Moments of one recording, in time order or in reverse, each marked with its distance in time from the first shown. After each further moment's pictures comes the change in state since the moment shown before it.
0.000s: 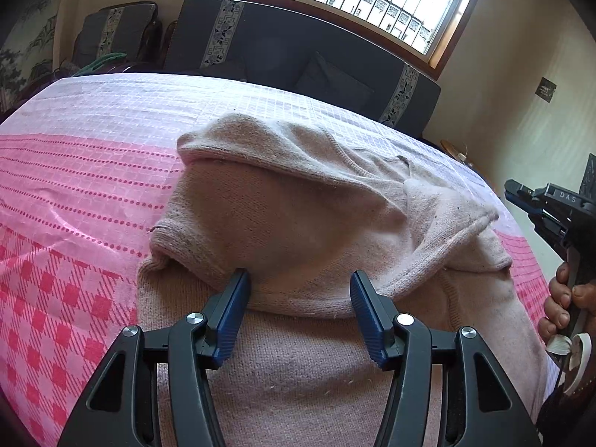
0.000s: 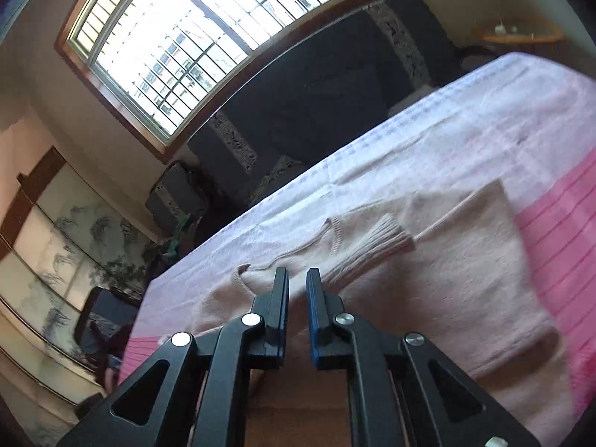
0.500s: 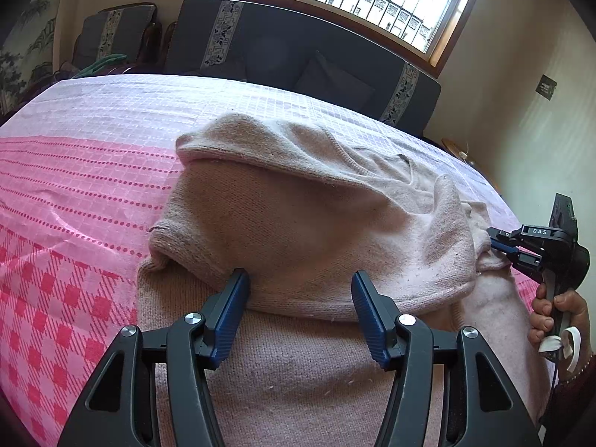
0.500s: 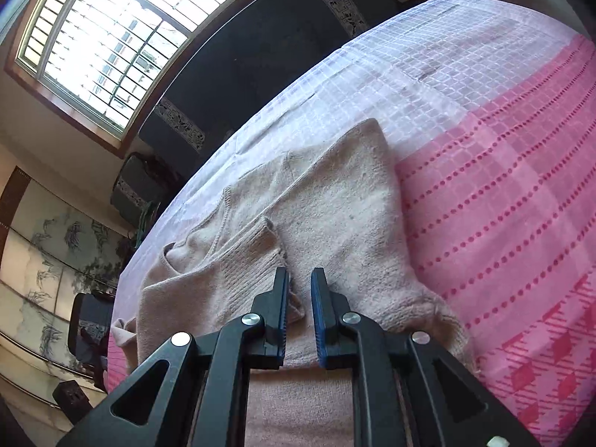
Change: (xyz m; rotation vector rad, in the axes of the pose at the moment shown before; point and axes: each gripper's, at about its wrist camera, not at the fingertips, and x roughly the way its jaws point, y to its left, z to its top) left arm 0.002 -0.002 0.000 0.003 0.001 0.006; right arm 0.040 -0.104 -0.018 0.218 0.233 0.015
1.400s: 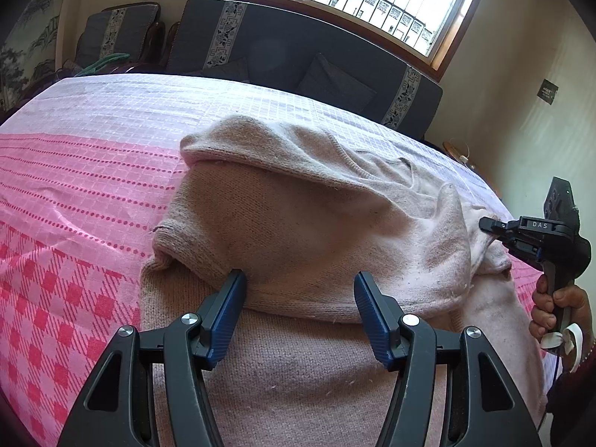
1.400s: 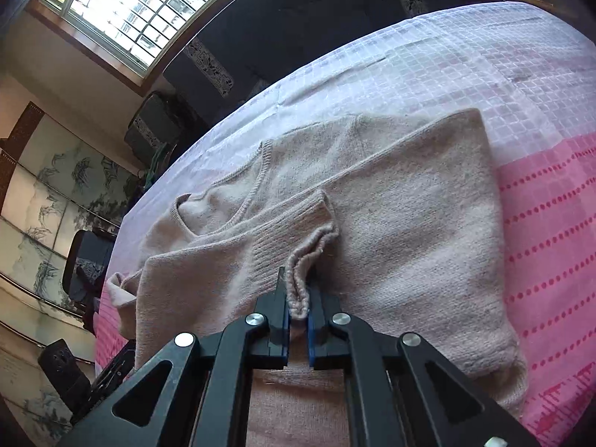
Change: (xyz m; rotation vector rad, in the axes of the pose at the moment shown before) left arm -0.003 0.005 0.000 -0.024 -0.016 0.012; right arm 0.016 0.045 0.006 -0.189 0.062 0.077
